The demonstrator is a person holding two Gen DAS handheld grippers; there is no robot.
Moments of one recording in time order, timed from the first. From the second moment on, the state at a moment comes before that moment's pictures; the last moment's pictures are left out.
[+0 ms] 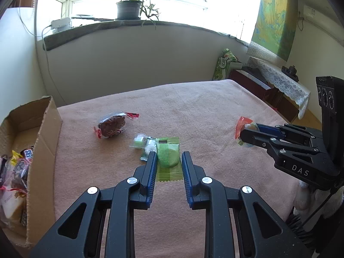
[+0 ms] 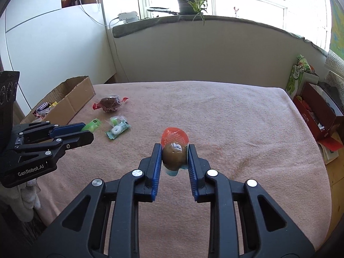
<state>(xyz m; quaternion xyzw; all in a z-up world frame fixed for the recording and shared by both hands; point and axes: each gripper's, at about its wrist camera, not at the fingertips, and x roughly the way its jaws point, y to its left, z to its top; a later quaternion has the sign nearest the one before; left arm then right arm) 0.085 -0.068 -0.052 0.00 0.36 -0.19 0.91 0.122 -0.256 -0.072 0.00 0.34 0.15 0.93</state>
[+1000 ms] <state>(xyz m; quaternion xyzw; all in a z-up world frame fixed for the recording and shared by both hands) 0.111 0.112 -0.028 -0.07 0.31 -0.02 0.95 0.213 -0.025 -0.028 -0.05 0.33 0.33 0.88</state>
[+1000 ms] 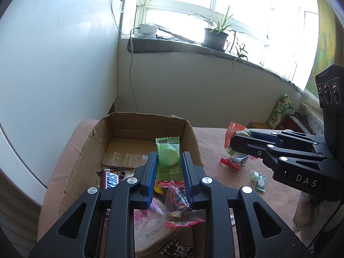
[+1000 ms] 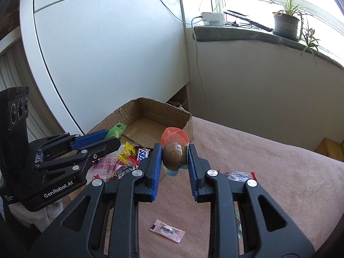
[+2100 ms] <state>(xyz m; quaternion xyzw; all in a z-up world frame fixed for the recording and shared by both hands) 0.118 0.141 -0.034 -0.07 0.32 0.03 0.94 0.238 0.030 -0.049 -0.05 0.35 0.35 0.87</state>
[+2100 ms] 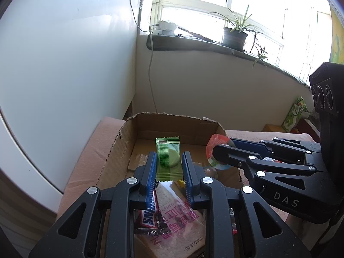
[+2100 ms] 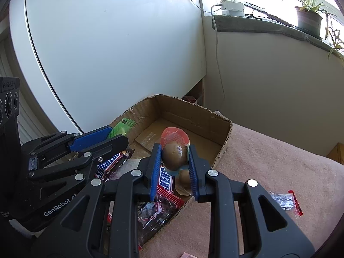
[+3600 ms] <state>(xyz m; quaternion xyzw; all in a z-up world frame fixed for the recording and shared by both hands) 0.115 0.047 -0.022 -0.05 0.31 -0.07 0.95 0.231 -0.142 -0.037 -0.03 0.35 0.25 0.90</state>
